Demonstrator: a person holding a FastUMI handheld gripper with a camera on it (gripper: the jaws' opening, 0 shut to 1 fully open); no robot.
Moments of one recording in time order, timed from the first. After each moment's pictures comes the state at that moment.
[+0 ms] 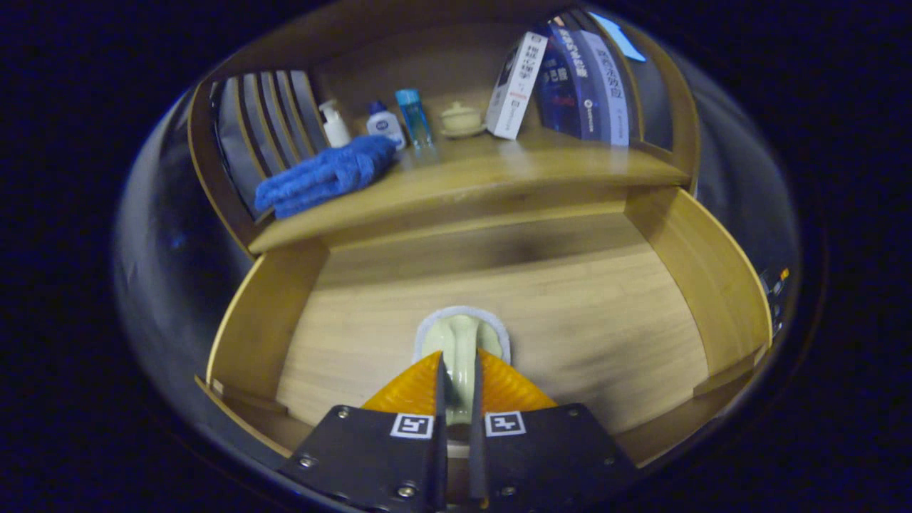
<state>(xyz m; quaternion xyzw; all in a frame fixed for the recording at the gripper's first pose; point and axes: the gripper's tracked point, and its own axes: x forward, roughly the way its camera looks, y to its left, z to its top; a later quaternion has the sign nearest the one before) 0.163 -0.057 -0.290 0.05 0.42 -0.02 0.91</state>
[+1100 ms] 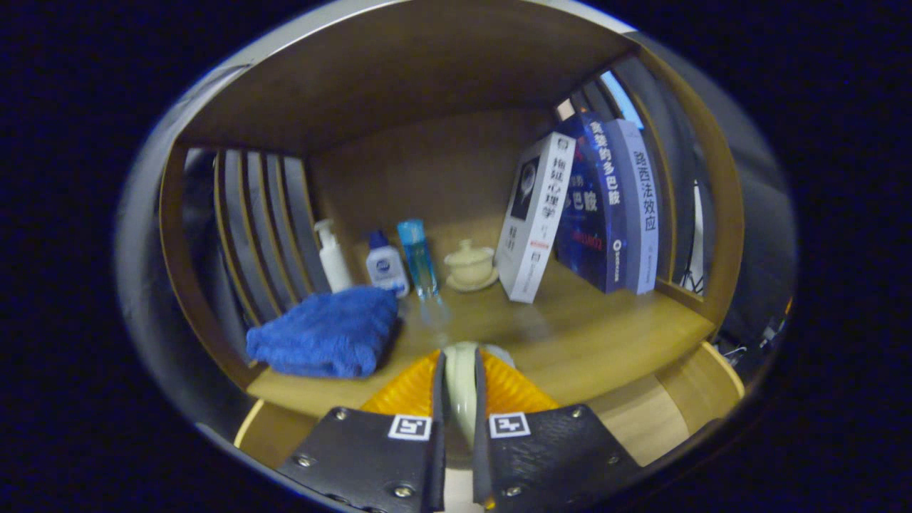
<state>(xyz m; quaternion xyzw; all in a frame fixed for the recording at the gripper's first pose) 0.344 -0.059 -0.215 0.07 0.23 -0.03 0.97</state>
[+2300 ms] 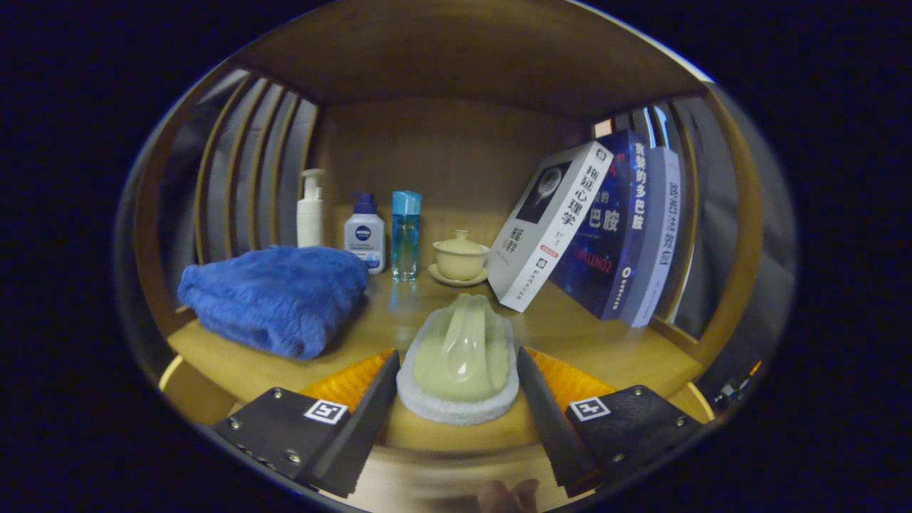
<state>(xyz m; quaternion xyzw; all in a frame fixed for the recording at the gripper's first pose) 0.352 -0.068 -0.229 -0.09 0.21 -0.05 0.97</state>
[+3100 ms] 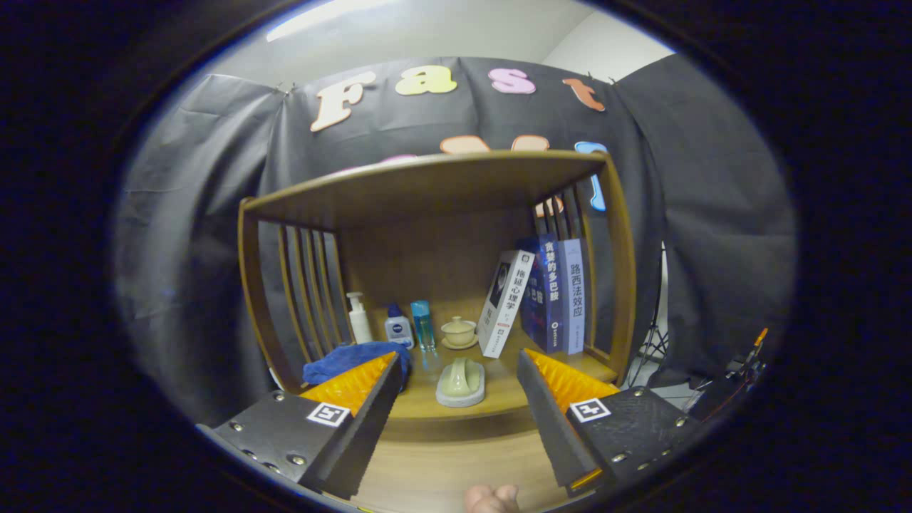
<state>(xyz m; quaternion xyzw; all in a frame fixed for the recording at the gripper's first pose) 0.205 -0.071 -0.039 0.01 0.10 -0.05 0.99</state>
